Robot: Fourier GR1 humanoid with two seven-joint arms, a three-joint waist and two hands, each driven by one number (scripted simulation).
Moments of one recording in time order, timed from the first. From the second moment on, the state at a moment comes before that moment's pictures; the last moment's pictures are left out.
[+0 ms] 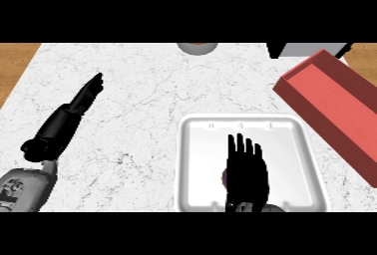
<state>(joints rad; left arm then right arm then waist) -0.23 0.42 -0.14 -1.50 0.04 -0.07 -0.10 -0.19 -0.10 0.67 -1.66 1.00 0.35 1.09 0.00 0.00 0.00</state>
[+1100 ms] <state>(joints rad) -0.22 0.34 -0.07 -1.53 -0.04 -0.14 -0.08 -0.19 -0.09 0.61 -1.53 1.20 0.26 0.83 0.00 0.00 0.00</state>
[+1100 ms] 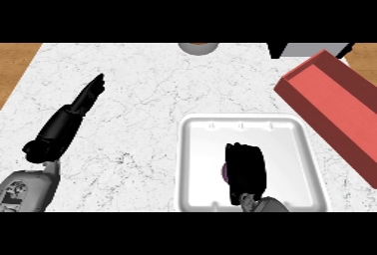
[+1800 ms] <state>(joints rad) -0.25 0.32 -0.06 -1.53 -0.05 -0.15 -0.06 -0.58 -0.20 0.38 -1.24 1.03 0.05 0.20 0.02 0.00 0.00</state>
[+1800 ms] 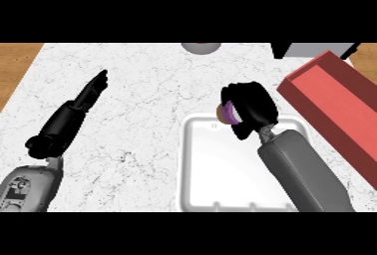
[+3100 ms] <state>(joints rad) -0.22 0.30 -0.03 -1.54 -0.08 -0.18 -0.07 -0.75 -0.49 -0.21 -1.11 0.92 -0.04 0.28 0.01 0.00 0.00</state>
